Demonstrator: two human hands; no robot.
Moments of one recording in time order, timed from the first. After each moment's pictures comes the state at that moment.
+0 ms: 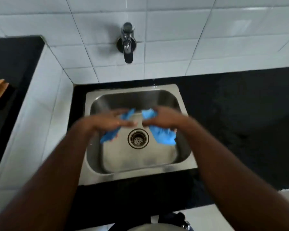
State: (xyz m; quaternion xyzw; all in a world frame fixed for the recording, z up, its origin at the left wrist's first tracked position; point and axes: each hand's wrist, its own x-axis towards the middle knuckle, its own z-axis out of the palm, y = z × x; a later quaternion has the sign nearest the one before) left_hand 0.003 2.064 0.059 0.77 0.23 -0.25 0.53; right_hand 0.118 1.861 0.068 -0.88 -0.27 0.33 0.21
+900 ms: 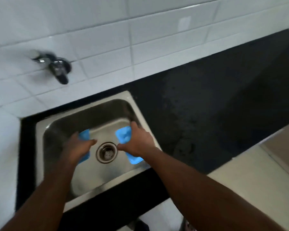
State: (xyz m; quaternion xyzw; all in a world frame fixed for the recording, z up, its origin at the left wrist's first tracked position) left_hand 0.037 2.008 -0.017 0.82 0.43 -0.08 0.36; right_hand 0.090 1.778 -0.015 -0.93 -0.13 0.21 0.28
